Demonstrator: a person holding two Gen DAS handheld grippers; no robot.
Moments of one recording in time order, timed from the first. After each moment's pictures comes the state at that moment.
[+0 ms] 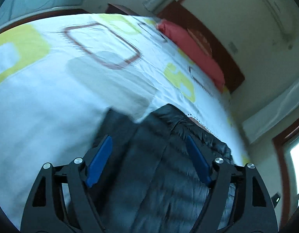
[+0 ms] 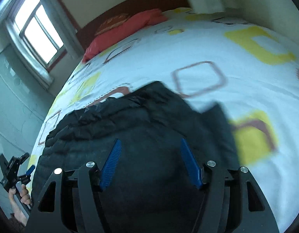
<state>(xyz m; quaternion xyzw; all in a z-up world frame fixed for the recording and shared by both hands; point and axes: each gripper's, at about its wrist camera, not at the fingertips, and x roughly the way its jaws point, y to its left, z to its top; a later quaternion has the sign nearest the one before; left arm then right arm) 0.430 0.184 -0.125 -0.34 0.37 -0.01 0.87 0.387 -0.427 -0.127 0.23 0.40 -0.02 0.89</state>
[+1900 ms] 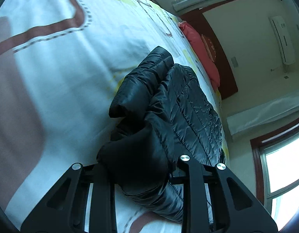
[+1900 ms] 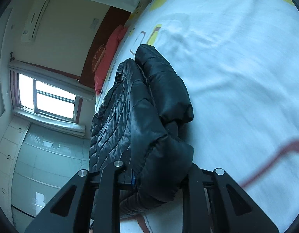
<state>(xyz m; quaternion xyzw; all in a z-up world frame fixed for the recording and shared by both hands) 0.162 0.184 -0.183 -0.46 0.37 -0.01 0.81 0.106 -0.435 -0.203 0.53 0.33 0.01 0.78</state>
